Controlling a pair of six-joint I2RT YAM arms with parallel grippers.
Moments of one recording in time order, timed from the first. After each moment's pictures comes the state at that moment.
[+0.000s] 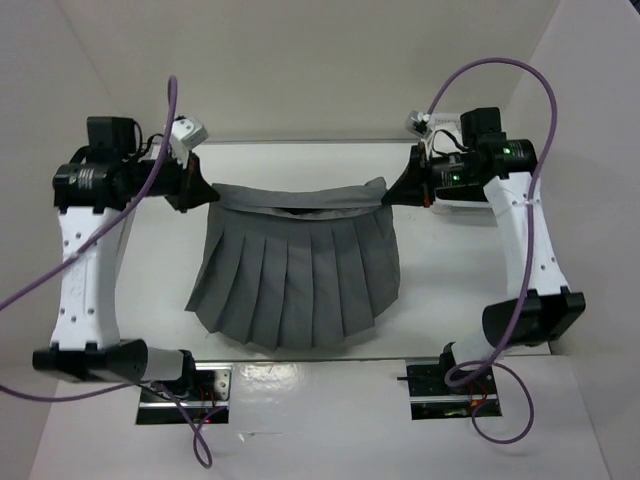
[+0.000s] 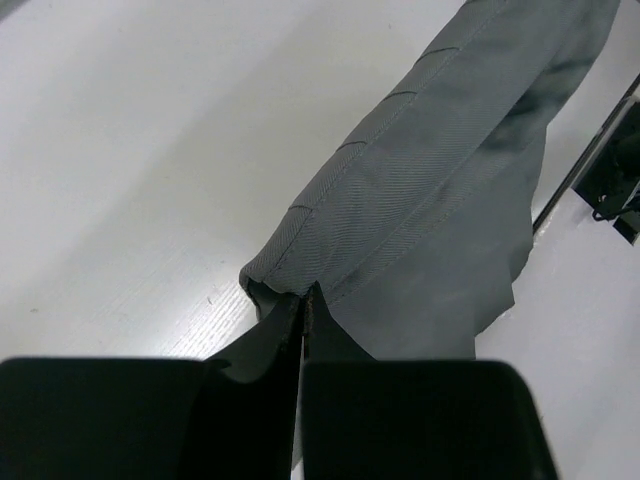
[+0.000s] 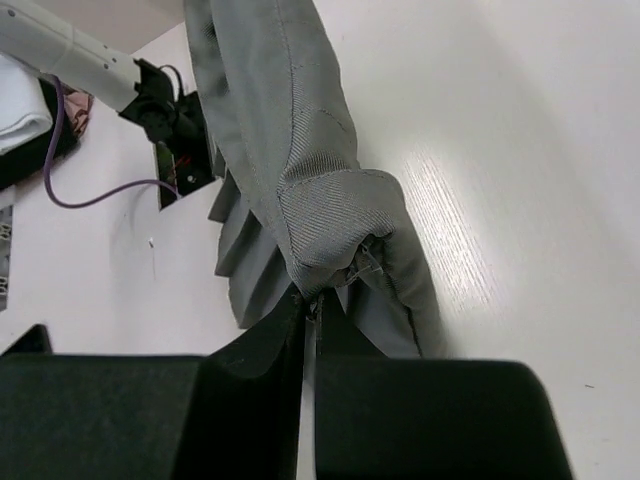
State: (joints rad) left arm 0.04 1.32 1.81 -1.26 0.78 0.45; right arm 0.07 1.49 1.79 -1.27 -1.14 -0.59
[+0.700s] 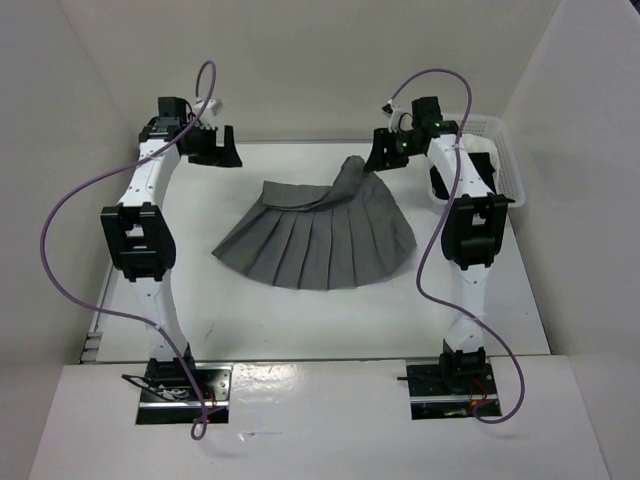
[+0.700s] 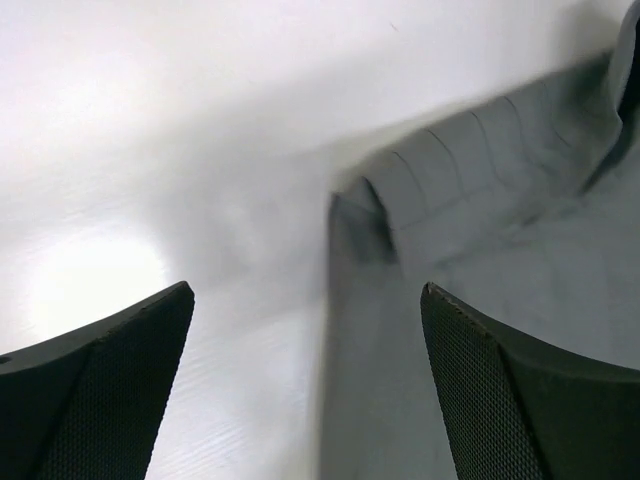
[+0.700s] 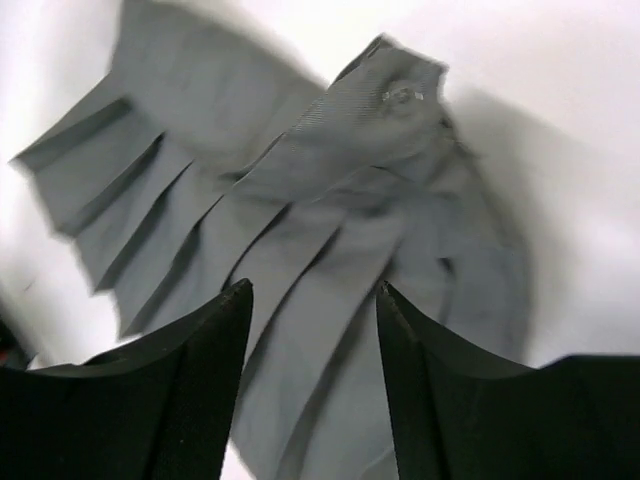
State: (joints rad) left arm 0.06 2.15 2.05 -0.77 0.53 0.14; right arm 0.09 2.25 2.13 -0.82 -0.71 -0.07
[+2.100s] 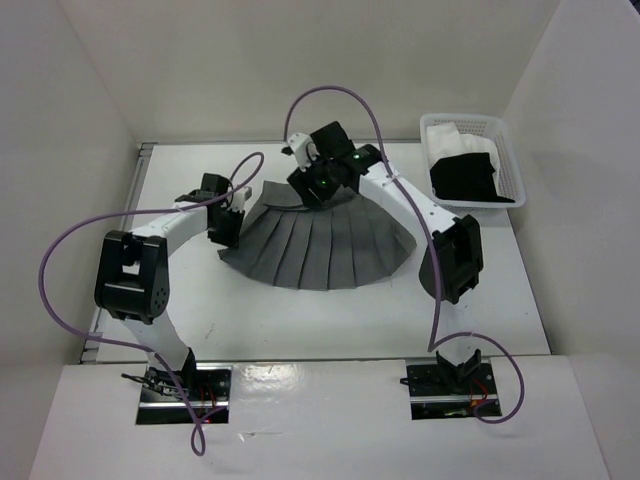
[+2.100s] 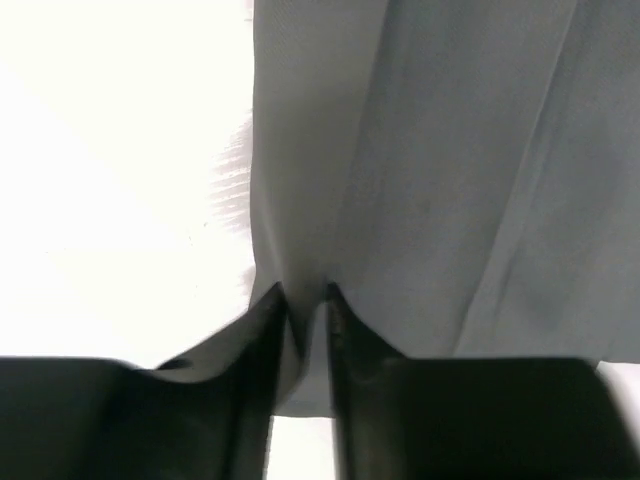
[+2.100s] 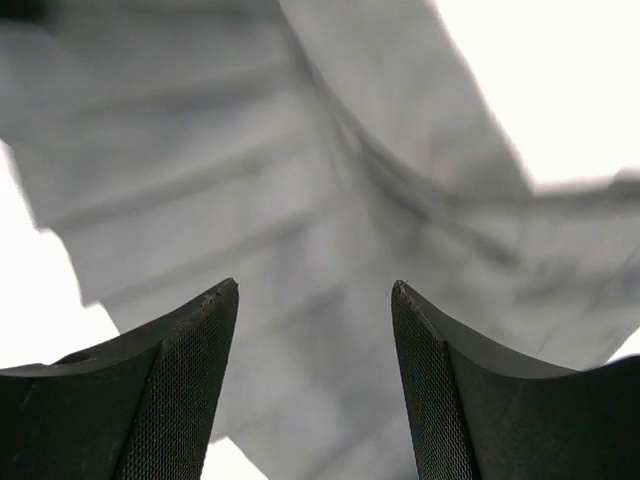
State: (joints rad) left arm -0.14 1.74 1.14 -0.52 0.11 0.09; right arm 0.57 2.01 1.89 -0.77 -0.16 -0.30
